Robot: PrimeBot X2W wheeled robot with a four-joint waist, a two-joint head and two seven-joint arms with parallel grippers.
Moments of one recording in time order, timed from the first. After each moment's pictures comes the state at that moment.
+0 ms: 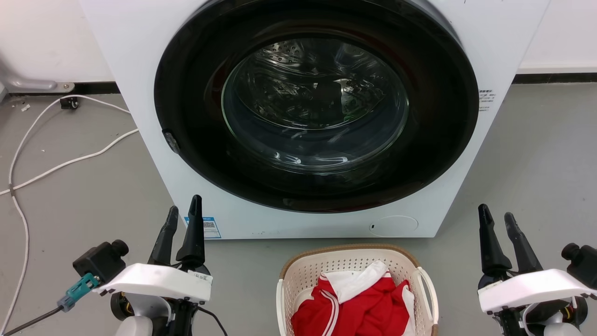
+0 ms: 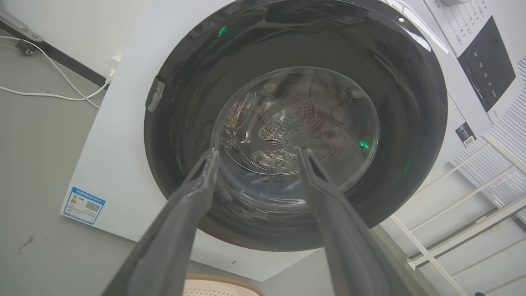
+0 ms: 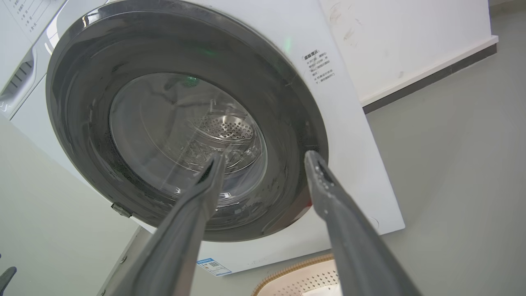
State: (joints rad) left arm -0.10 0.05 -0.03 0.13 -0.75 -0.12 -0.10; right arm -0.04 -0.05 -0.04 0.12 0.59 0.13 -0.10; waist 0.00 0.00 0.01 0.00
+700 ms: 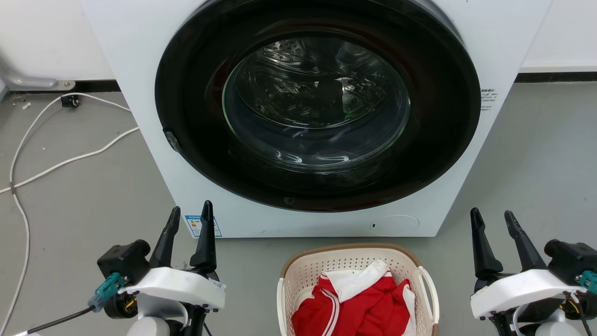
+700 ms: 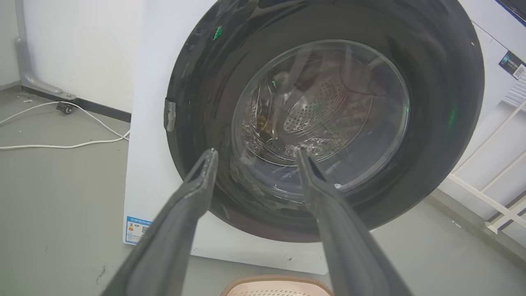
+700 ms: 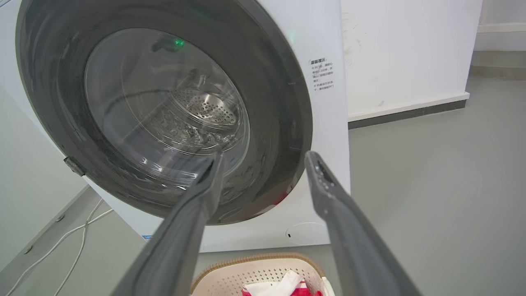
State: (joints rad) left arm -0.10 0.05 -0.06 0.15 -0.46 -0.08 -0.16; right arm -0.04 -0.05 -0.04 0.11 0.30 0.13 -0.10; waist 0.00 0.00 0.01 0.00
